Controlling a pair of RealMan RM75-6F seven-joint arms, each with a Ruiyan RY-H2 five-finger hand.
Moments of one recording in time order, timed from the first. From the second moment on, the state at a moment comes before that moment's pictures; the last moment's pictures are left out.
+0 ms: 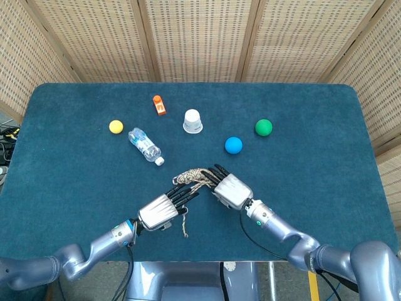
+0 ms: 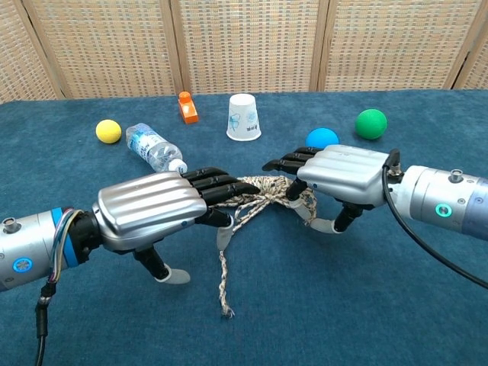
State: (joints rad) left arm -0.71 -1.71 0.01 -1.23 1.84 1.04 0.14; right arm 0.81 -1.68 0.02 -1.12 -1.60 0.95 -0.15
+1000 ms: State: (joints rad) left arm -0.77 -1.79 0.07 -1.14 1.79 1.02 0.14; right arm 0.81 -1.69 0.01 -1.10 -1.60 0.95 -0.14
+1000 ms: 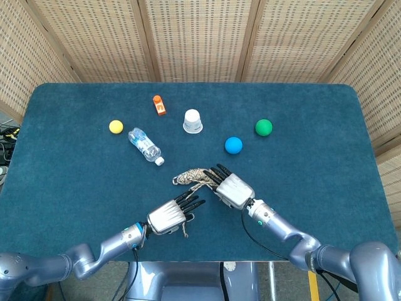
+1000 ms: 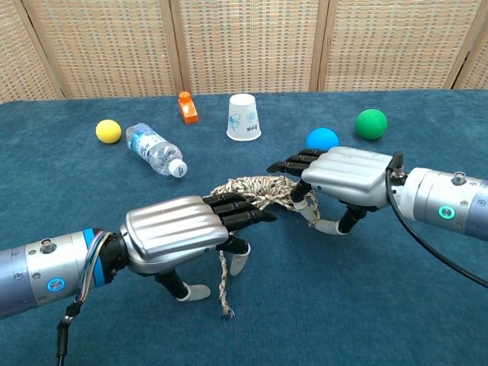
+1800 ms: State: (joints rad) left arm -0.80 -1.82 0.07 -1.15 1.75 0.98 0.17; right arm 0.80 -1.69 0.00 -1.08 -1.60 0.96 -0.12
